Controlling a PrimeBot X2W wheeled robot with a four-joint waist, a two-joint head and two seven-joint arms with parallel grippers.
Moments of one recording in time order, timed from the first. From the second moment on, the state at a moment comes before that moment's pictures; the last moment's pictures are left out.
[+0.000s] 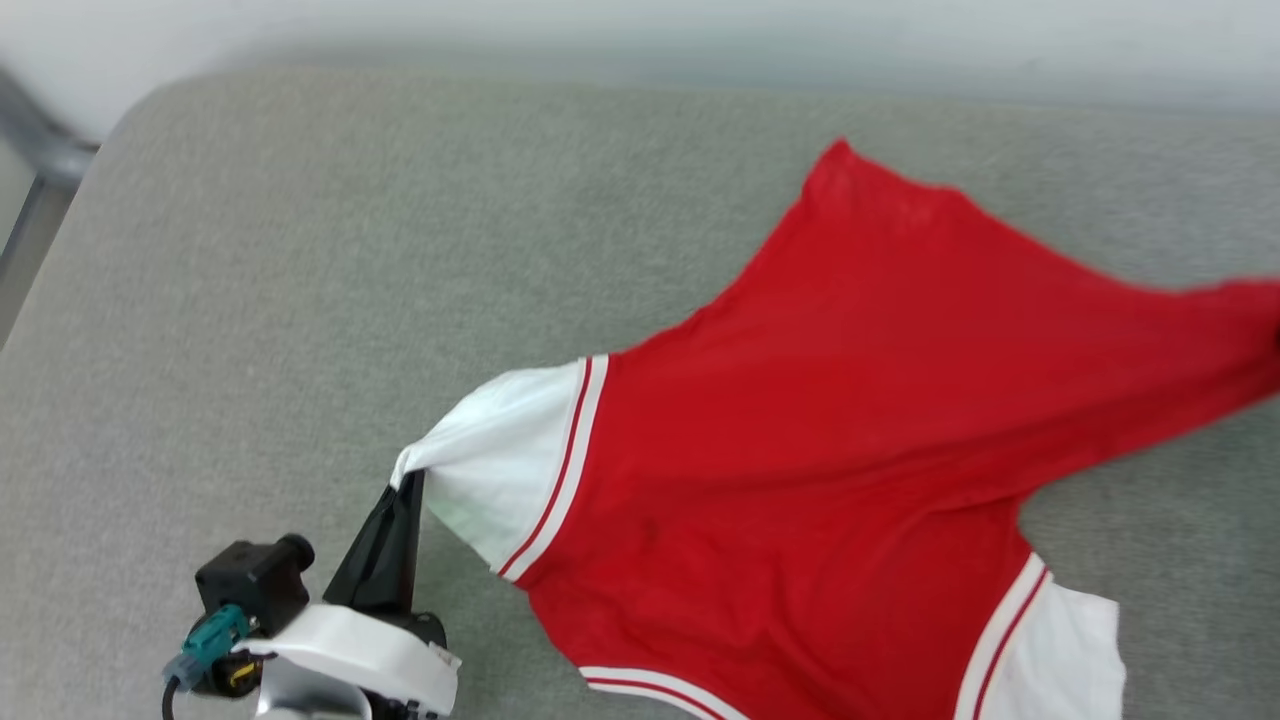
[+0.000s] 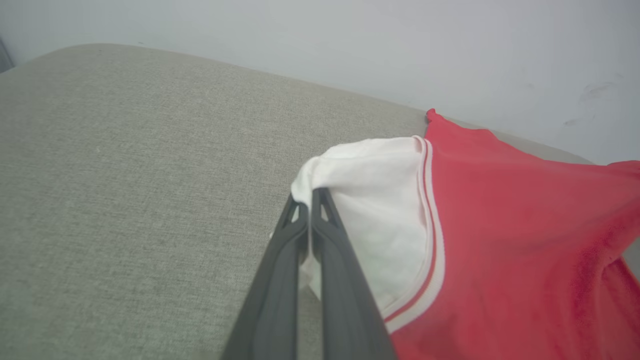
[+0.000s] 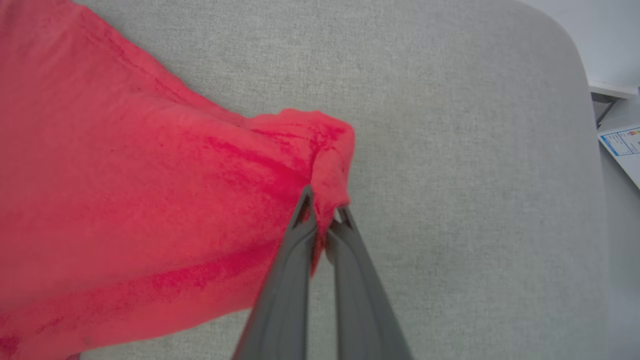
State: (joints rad) left arm -0.06 0.34 -0.34 0.01 -0.62 0.10 -0.22; right arm -0.73 -0.52 0.04 0.67 0.35 0.13 0.66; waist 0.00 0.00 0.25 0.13
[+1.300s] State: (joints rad) left arm -0.01 0.37 -0.37 0.07 -0.67 0.09 -0.14; right arm 0.04 -0.12 -0.29 0.09 0.32 0.13 0.14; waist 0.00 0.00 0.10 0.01
